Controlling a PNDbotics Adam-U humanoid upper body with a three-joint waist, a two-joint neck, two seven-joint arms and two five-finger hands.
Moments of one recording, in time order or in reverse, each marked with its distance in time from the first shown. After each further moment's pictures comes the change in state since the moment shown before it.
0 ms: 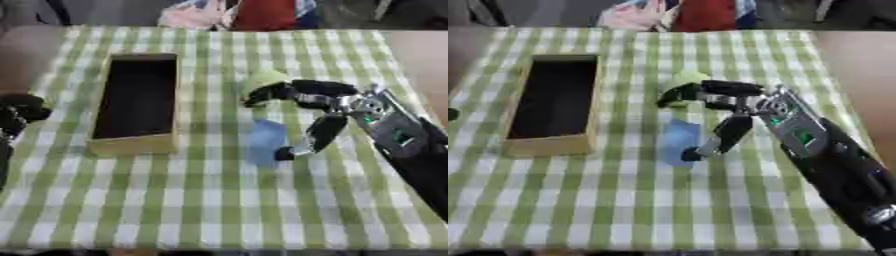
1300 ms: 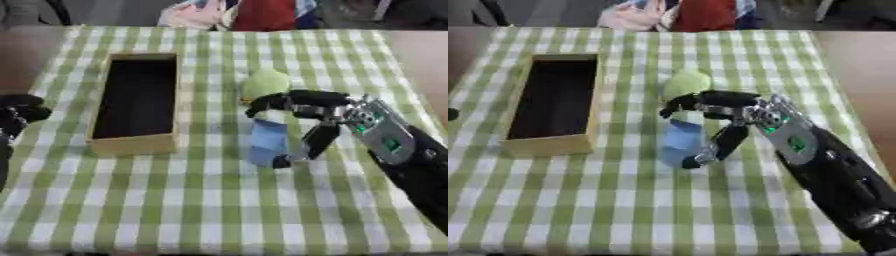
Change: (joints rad) left arm 0.000 0.000 0.000 0.000 0.001 0.000 0.000; right arm 0.019 0.037 0.001 0.082 0.159 -0.047 -0.047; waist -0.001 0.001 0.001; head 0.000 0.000
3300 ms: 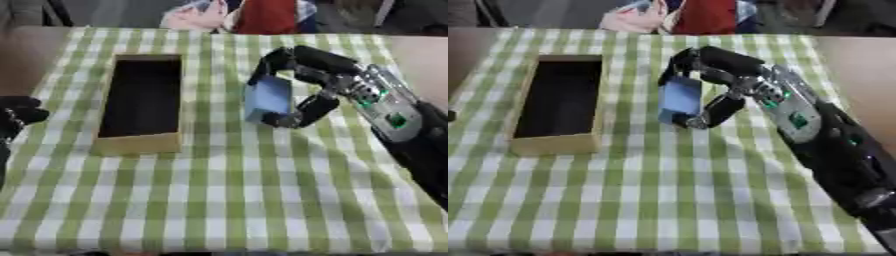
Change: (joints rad) left arm -0.002 0.008 -0.014 0.000 0.011 0.003 -0.007; right arm -0.130 -0.086 -0.002 -0.117 -0.027 0.017 -0.242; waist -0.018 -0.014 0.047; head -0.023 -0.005
